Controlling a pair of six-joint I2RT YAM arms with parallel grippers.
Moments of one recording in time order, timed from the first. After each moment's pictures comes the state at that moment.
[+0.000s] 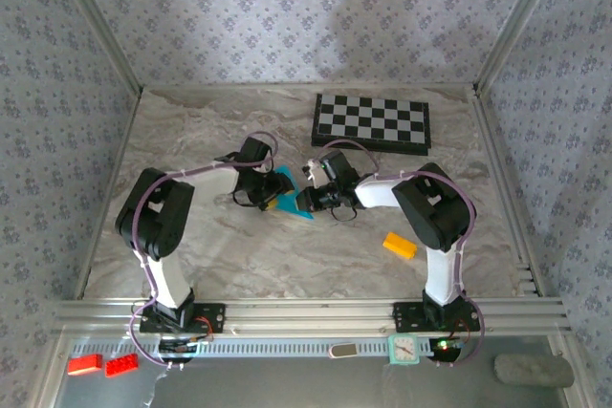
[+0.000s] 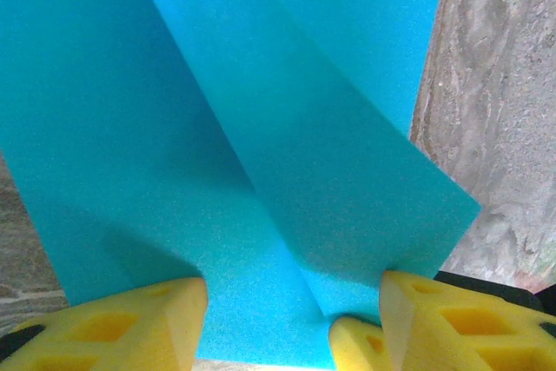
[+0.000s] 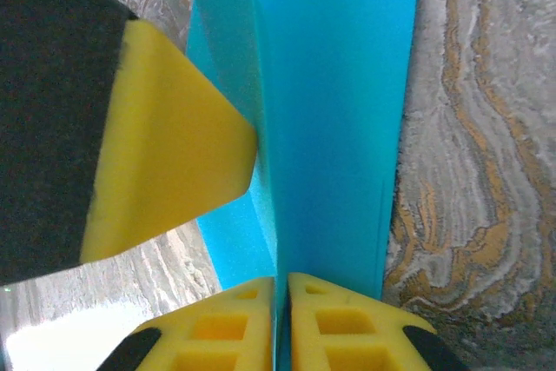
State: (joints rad) left arm -0.49 1.81 1.04 -0.37 0.37 -0.98; right arm 0.63 1.93 0.98 0.09 -0.54 0.40
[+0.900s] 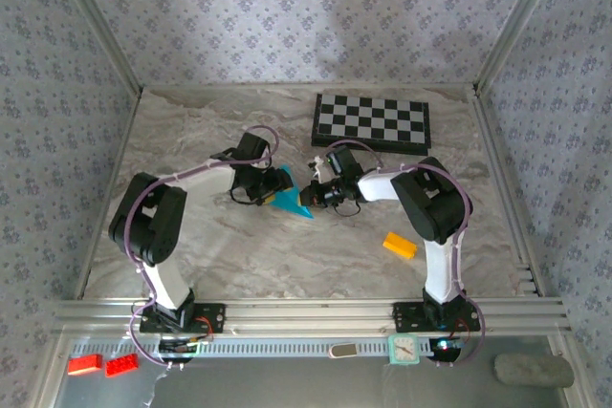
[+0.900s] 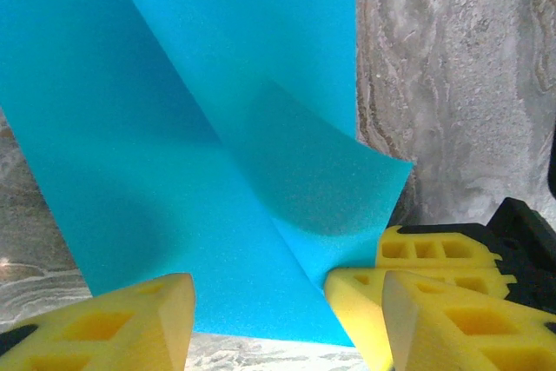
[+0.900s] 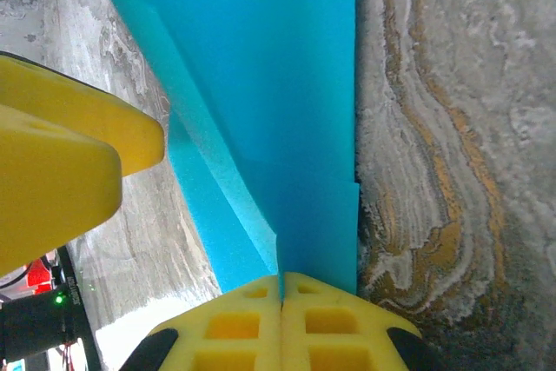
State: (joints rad) left arm -0.49 1.76 1.05 -0.40 0.35 -0.86; right arm 0.57 2.00 1.02 0.07 -0.70 0.53
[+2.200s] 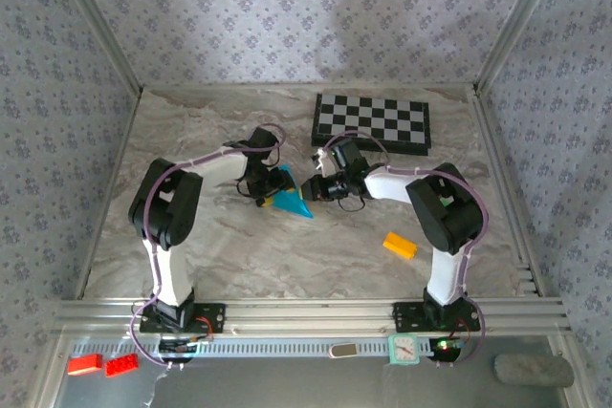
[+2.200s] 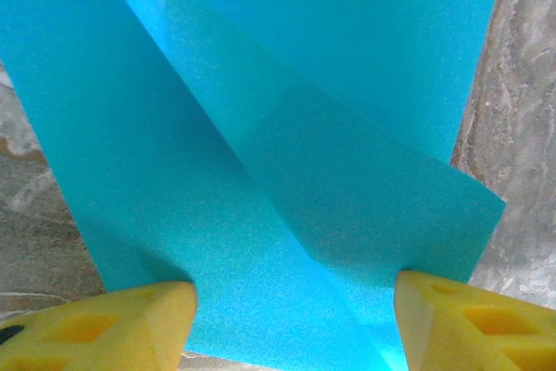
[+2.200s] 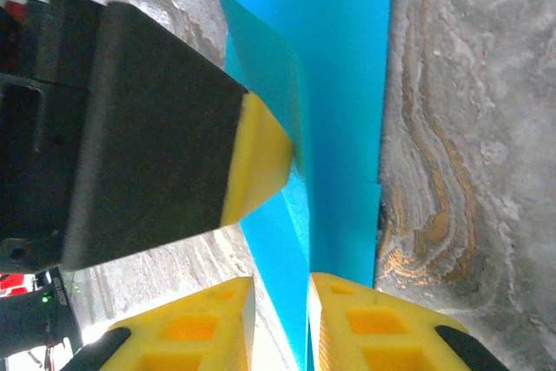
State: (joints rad) left arm -0.50 1.91 1.23 -0.62 0.30 -0.87; right arm 0.56 1.87 1.02 -0.02 -0.63 0.44
